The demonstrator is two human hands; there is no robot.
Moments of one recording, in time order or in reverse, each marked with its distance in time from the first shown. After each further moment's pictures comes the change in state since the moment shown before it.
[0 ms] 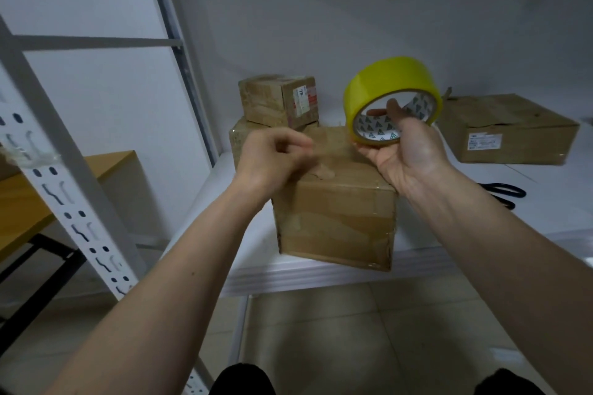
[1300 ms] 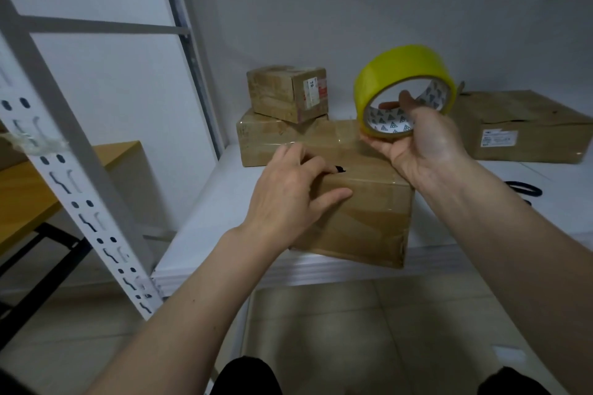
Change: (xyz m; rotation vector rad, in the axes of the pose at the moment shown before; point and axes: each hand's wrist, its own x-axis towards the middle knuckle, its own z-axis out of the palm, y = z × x) left_hand -0.029 -0.043 0.009 0.654 0.041 0.575; right_hand 0.006 0.004 0.004 -0.057 0.046 0.003
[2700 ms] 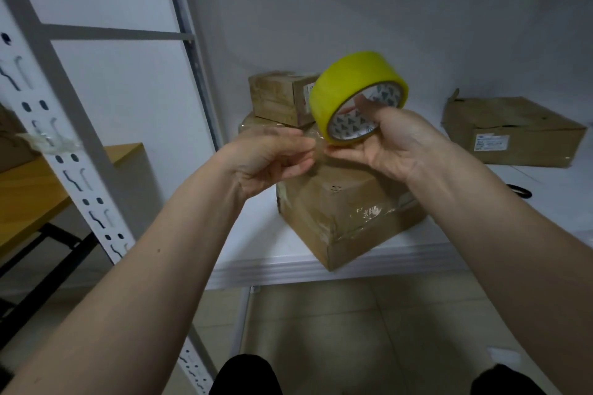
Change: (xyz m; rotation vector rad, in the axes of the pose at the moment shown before) left_hand 0.044 -0.001 -0.060 -1.377 -0.249 -0.877; right_hand -0.027 -0.007 0.029 -0.178 -0.259 0.278
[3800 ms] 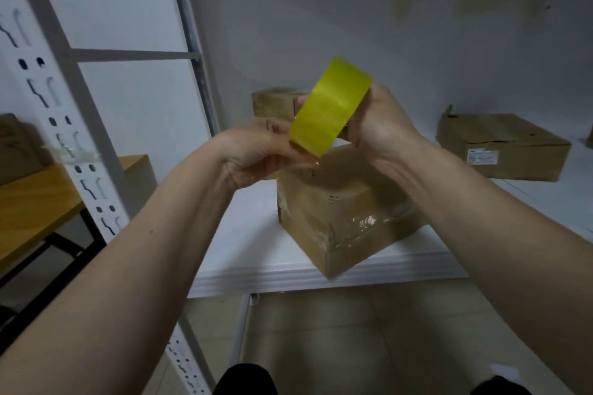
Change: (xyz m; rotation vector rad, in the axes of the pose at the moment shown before) left_hand -0.015 0.030 0.006 0.293 -0.150 0.112; right_hand 0.006 -0.010 0.027 -0.517 -0.081 -0.511
